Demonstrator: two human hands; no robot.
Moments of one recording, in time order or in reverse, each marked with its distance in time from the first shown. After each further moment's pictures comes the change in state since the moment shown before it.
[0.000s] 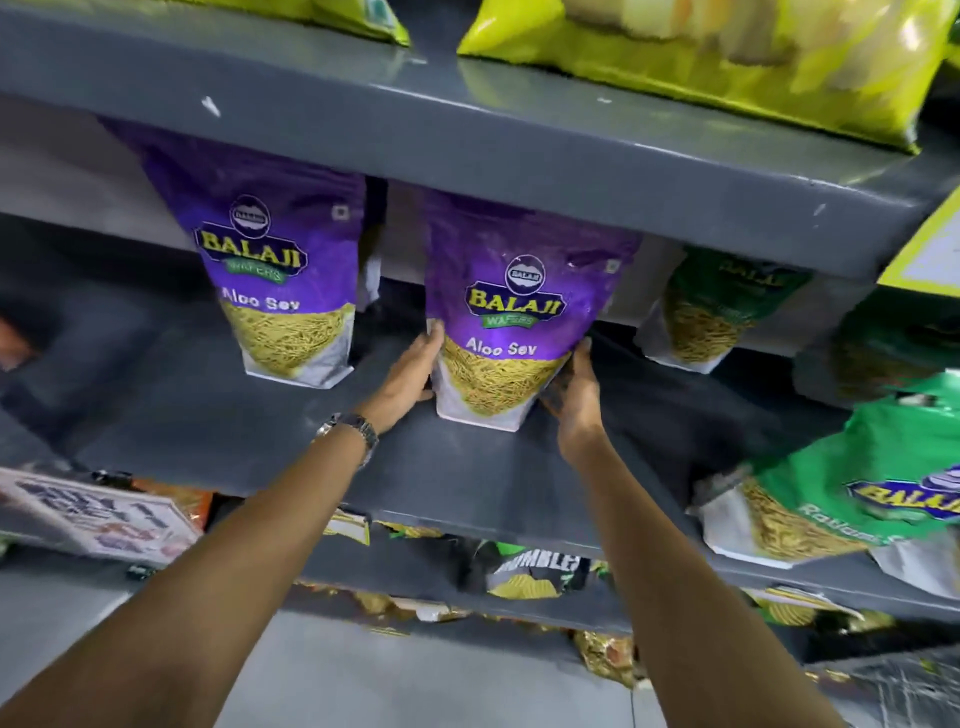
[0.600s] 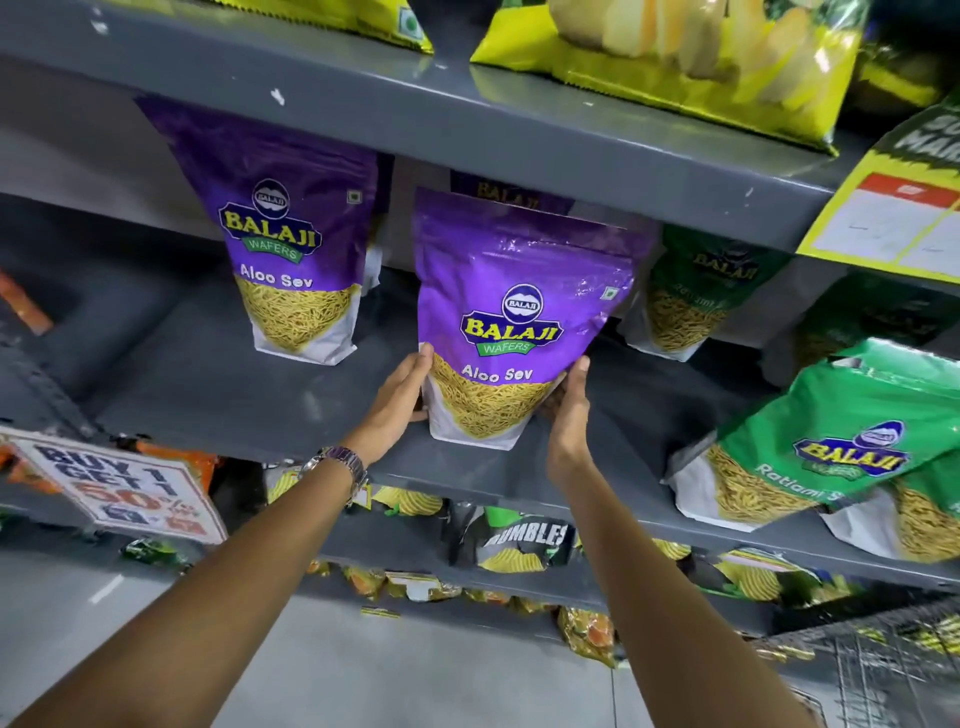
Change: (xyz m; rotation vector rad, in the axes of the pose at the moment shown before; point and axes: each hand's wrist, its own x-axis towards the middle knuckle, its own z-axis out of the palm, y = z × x) left_hand -0.070 -0.026 -0.001 -0.050 -0.026 0.068; right_hand -0.066 0.017 -0.016 -0.028 -0.028 -0.140
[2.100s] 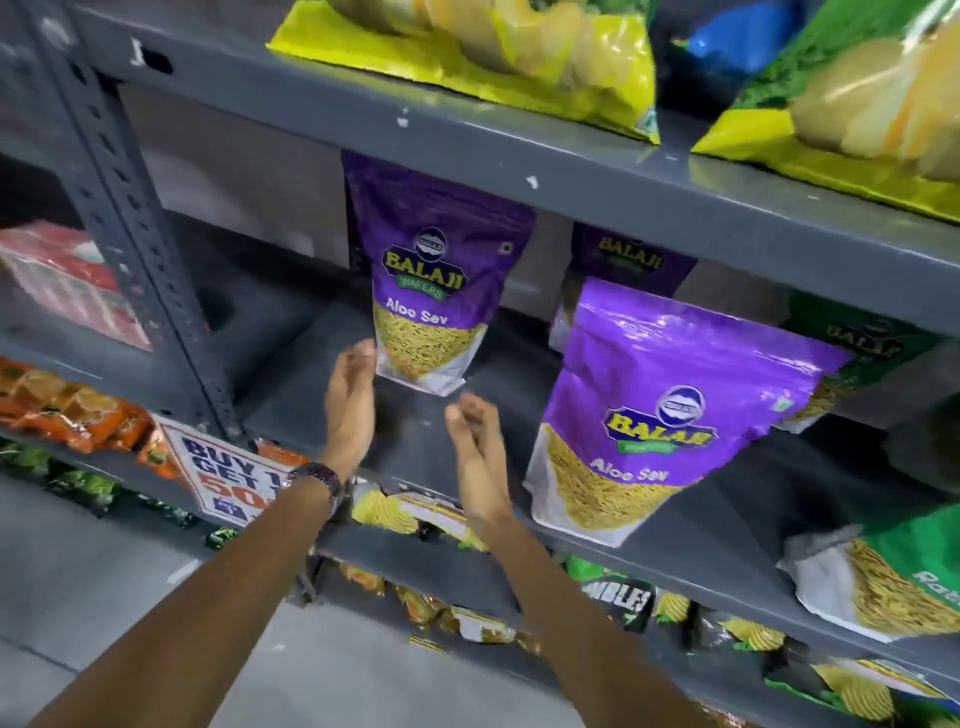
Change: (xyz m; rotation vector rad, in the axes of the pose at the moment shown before) left_hand -0.020 -0.006 -0.152 -0.104 0.631 0.280; right_hand -0.082 0.053 0.163 -0.169 -0.384 -0.096
